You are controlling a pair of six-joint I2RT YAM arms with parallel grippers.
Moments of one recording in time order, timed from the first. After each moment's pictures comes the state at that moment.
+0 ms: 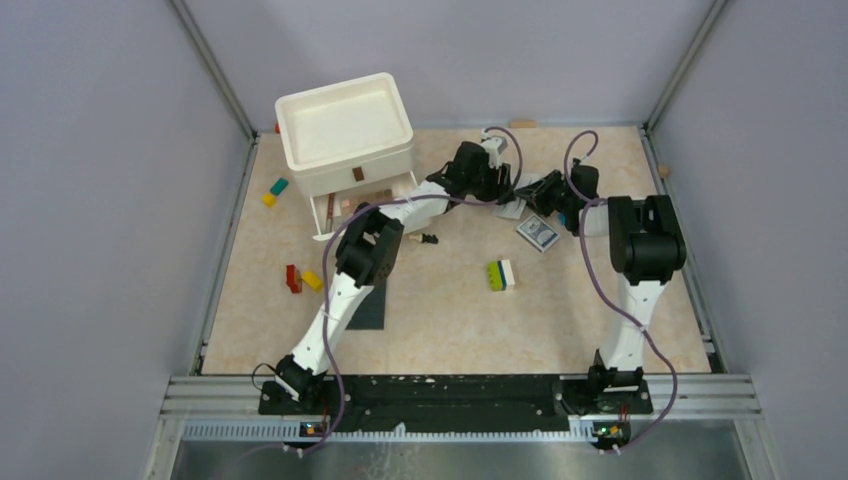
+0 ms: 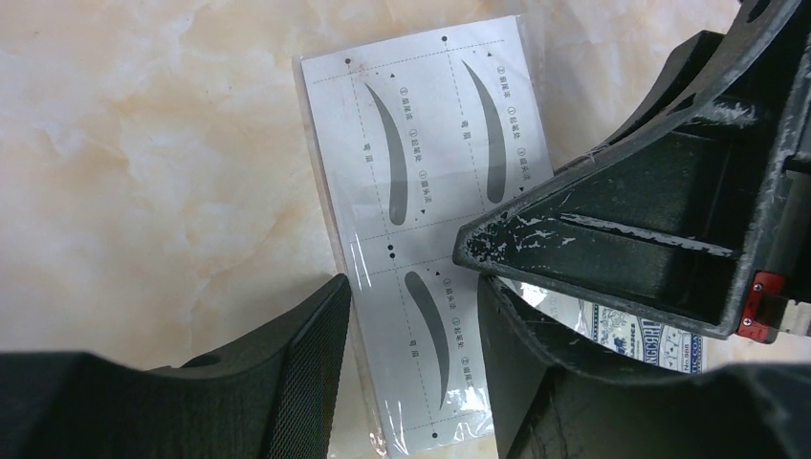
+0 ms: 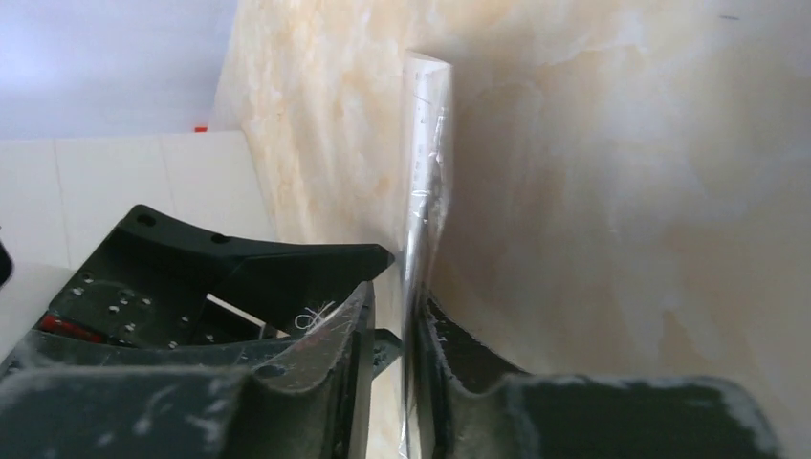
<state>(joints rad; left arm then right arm) -0.64 2.60 2.15 -0.07 0.35 -0.34 0.04 2.08 1.05 0.54 -0.48 1.00</state>
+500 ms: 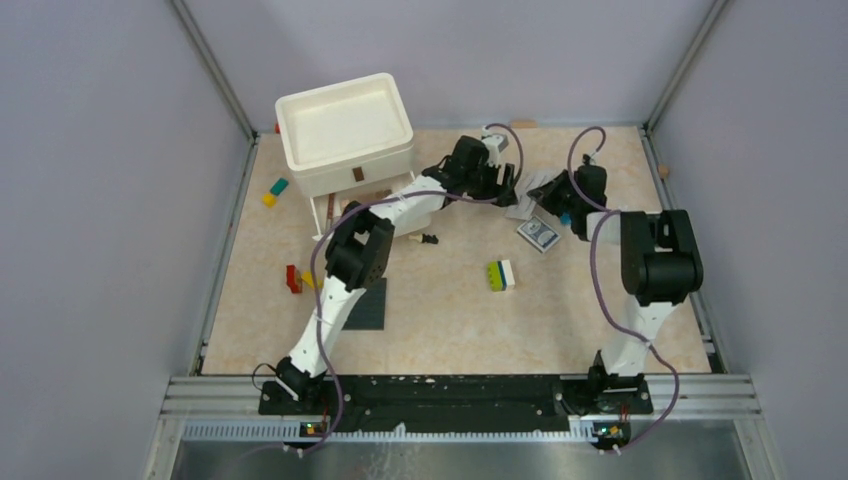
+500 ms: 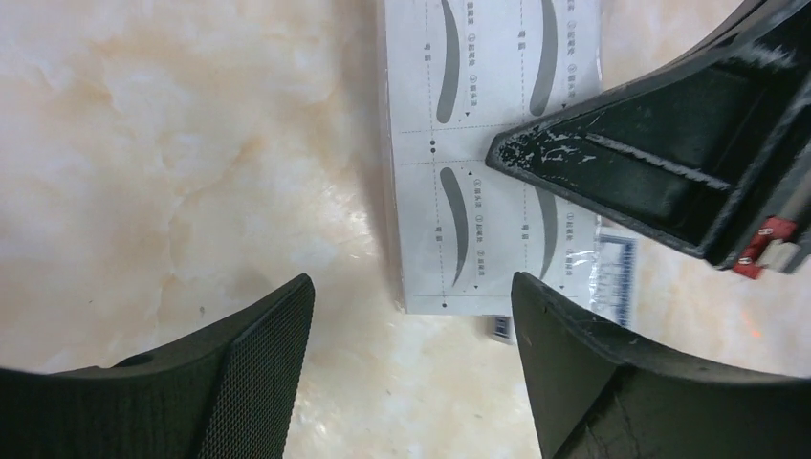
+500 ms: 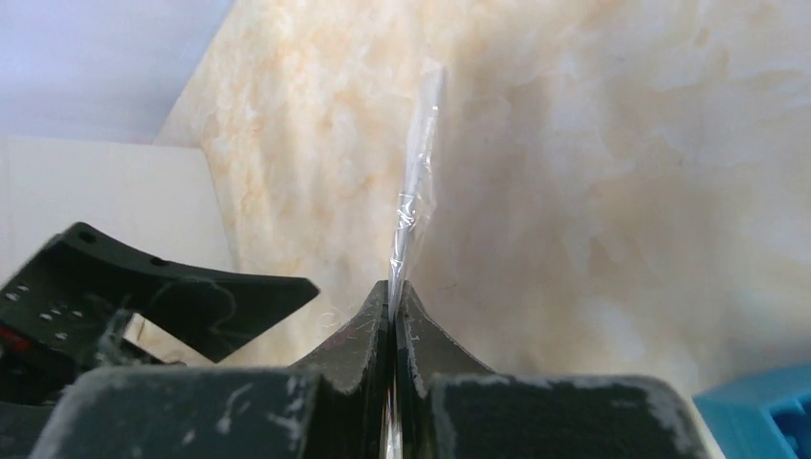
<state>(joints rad) -0.65 2.48 2.07 -0.17 0.34 -0.32 0.05 1.93 0.97 0.46 -0.32 0.84</state>
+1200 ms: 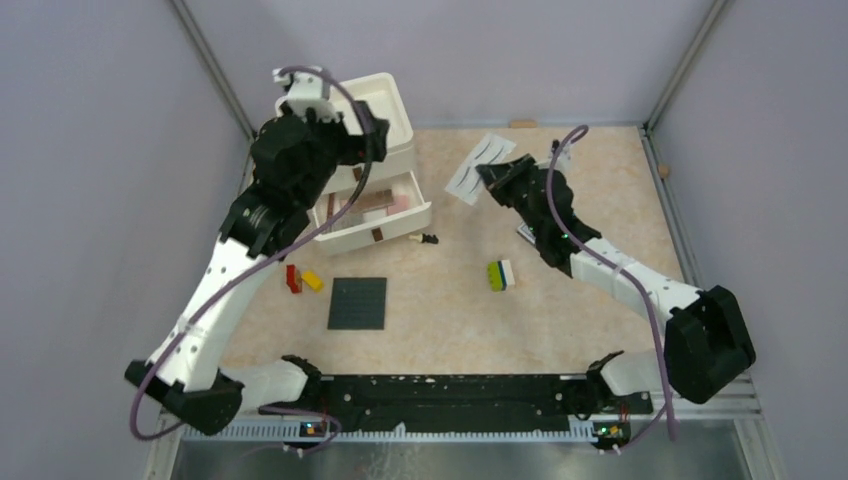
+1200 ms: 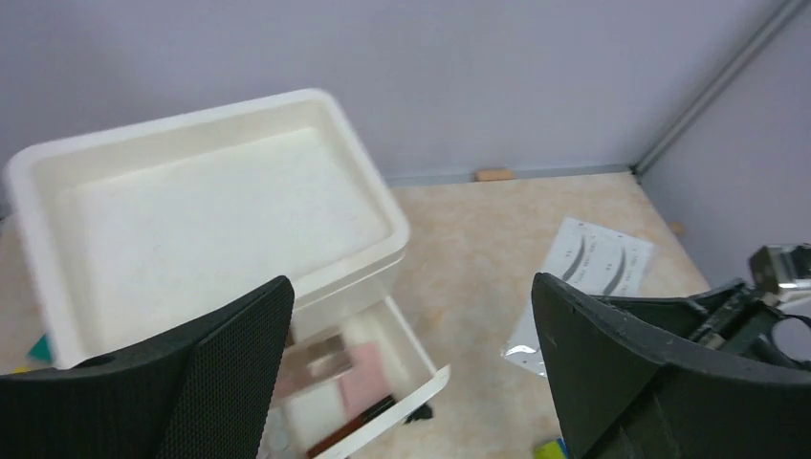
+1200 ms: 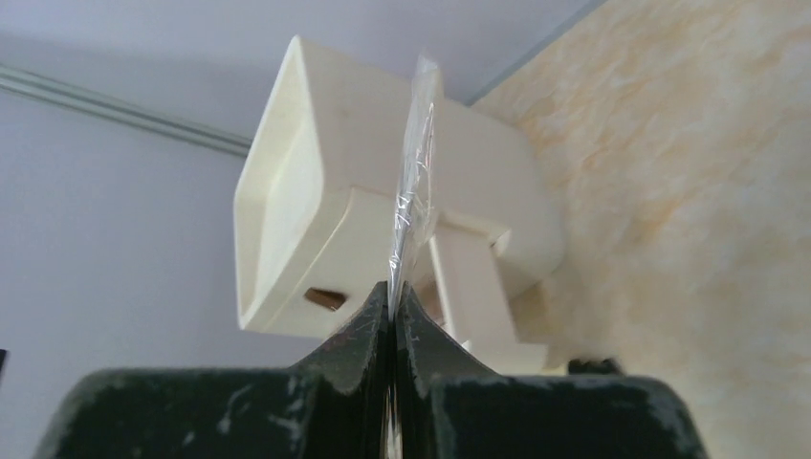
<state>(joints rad) -0.53 1.25 1.57 -0.35 -0.16 -0.24 0.50 1.34 0.89 0.37 0.14 1.03</state>
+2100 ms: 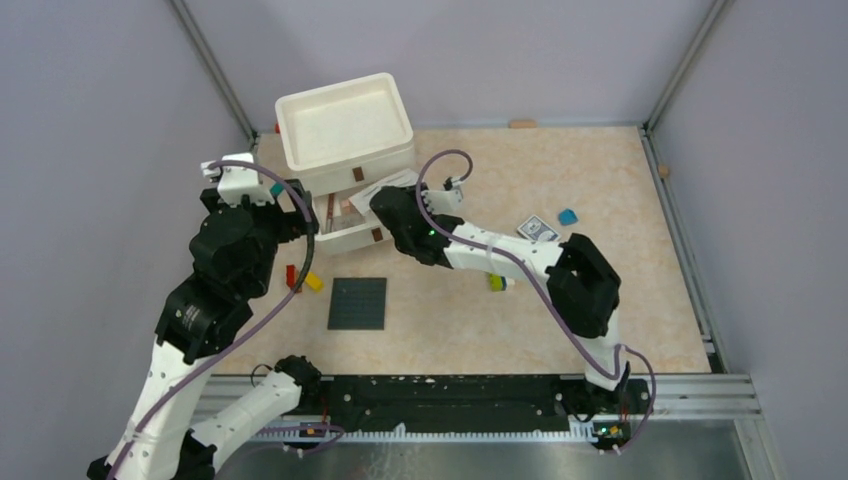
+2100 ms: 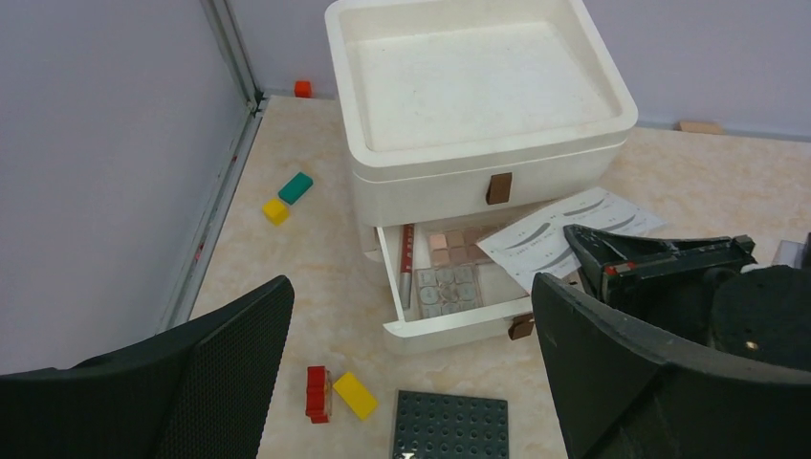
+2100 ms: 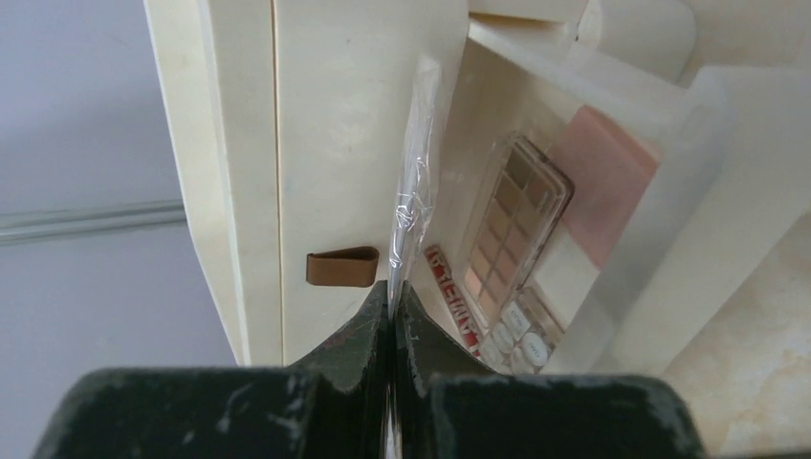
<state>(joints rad) -0.51 0.77 1.29 -0.68 -0.57 -0.16 1.04 1.94 1.56 -0.11 0.84 1.71</state>
